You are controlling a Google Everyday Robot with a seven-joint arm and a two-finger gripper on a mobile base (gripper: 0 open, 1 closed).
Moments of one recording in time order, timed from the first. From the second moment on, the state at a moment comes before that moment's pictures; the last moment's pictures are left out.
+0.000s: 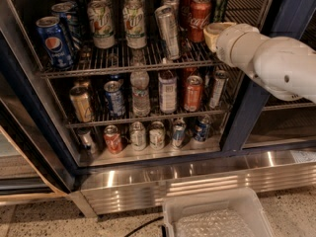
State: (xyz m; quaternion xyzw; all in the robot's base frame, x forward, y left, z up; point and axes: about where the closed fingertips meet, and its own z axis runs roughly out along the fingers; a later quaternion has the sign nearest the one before) arm 0.696 -0.158 0.959 -0.24 0.71 0.00 0.66
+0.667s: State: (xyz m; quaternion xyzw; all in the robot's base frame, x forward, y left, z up) arm 0.696 -0.158 0.959 -0.24 0.71 0.00 0.66
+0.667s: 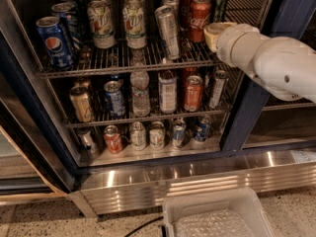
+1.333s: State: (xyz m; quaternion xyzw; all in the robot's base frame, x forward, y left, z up) arm 0.696 -0.158 0.959 -0.24 0.71 0.00 0.66
